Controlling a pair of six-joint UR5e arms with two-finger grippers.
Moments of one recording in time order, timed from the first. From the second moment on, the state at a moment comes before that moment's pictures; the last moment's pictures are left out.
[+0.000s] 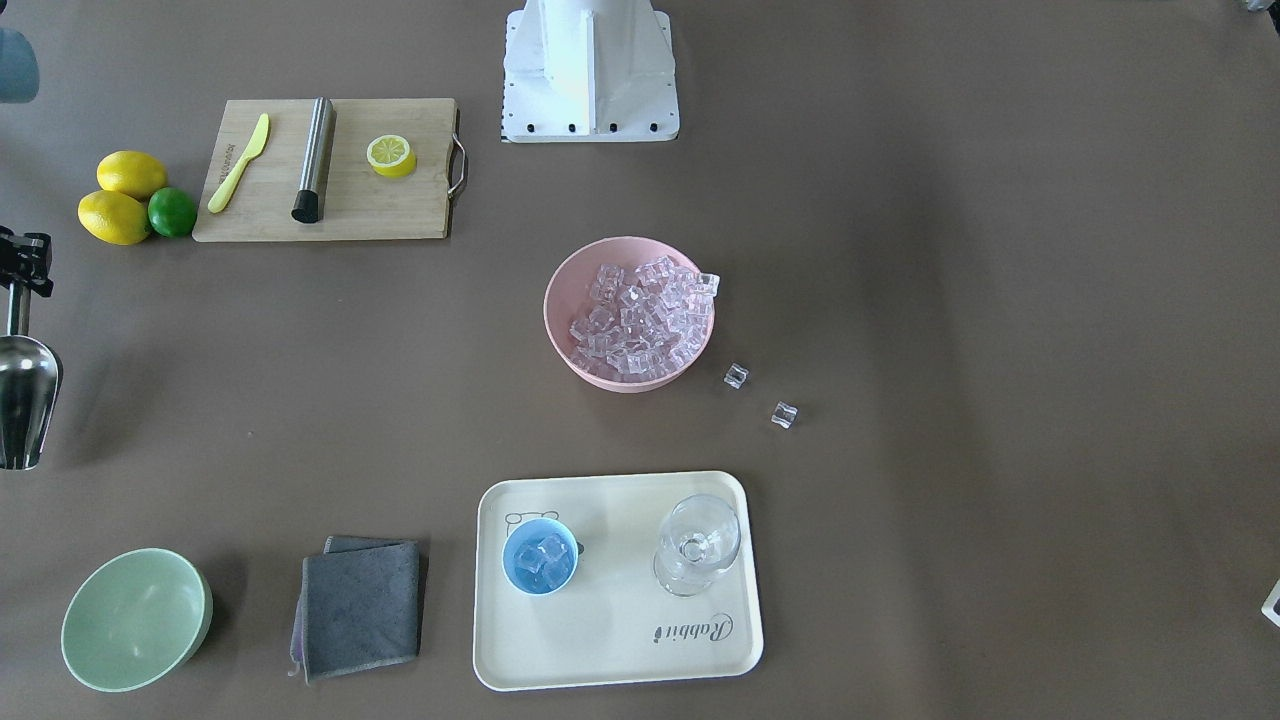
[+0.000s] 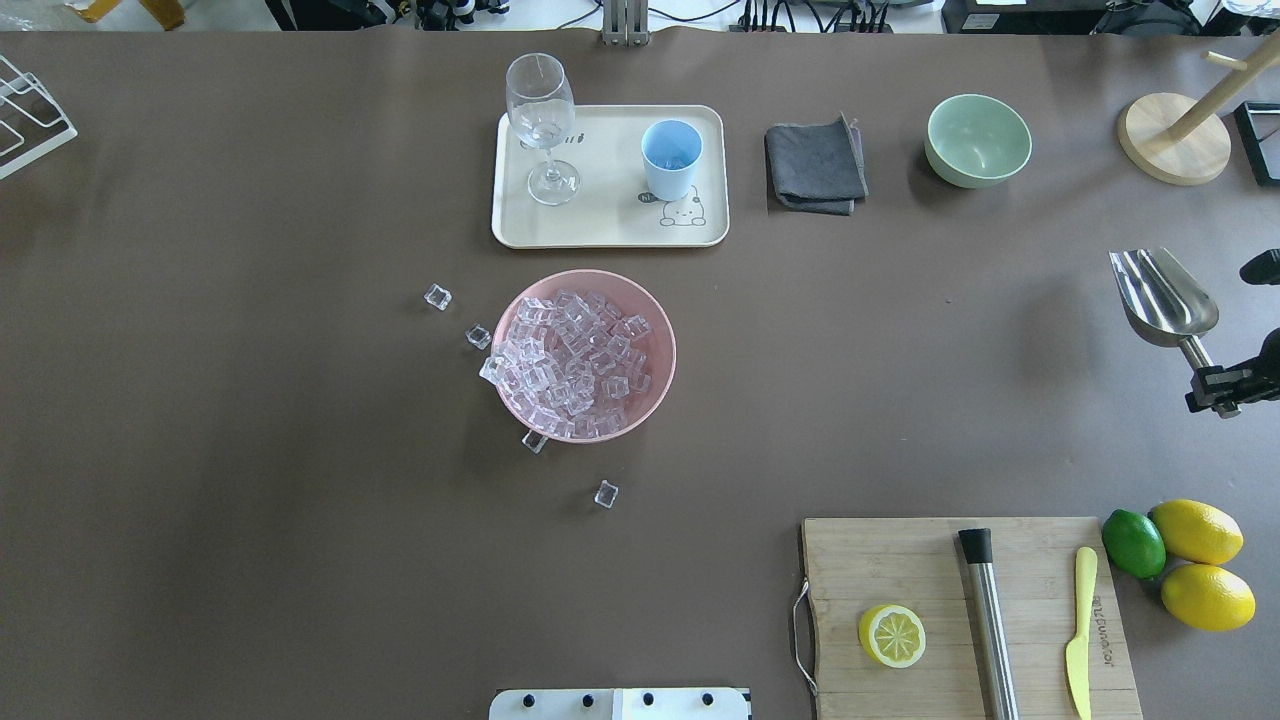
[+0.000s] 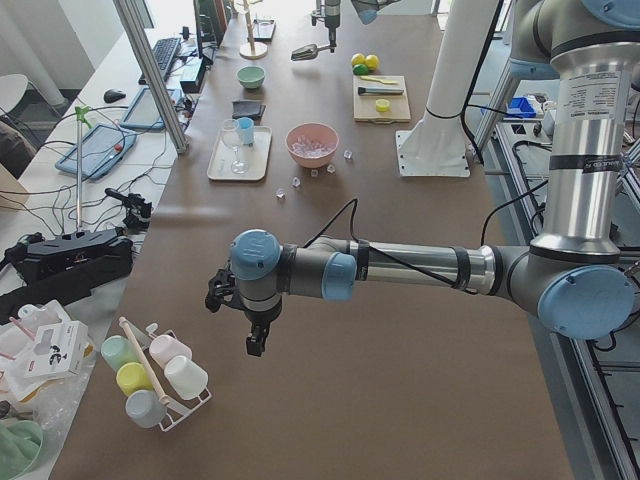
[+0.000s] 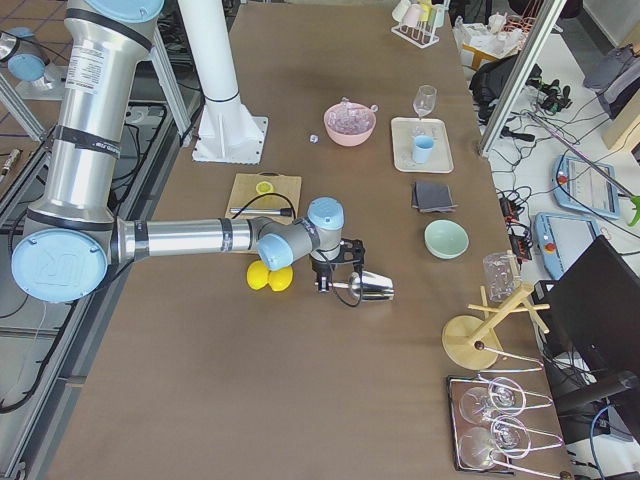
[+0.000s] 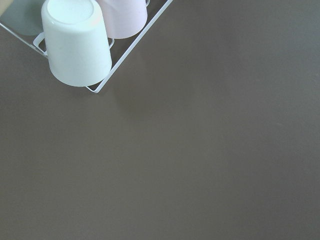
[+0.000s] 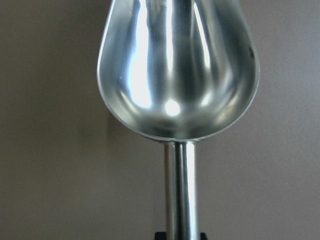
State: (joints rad) left arm -1.59 -1.58 -1.61 -1.63 -2.36 0.11; right arm 1.04 -1.80 1.79 -1.14 2.18 0.61
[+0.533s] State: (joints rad) left arm -1.59 -1.58 -1.61 -1.63 -2.35 0.11; right arm 1.05 -1.81 1.73 -1.05 2.18 0.60
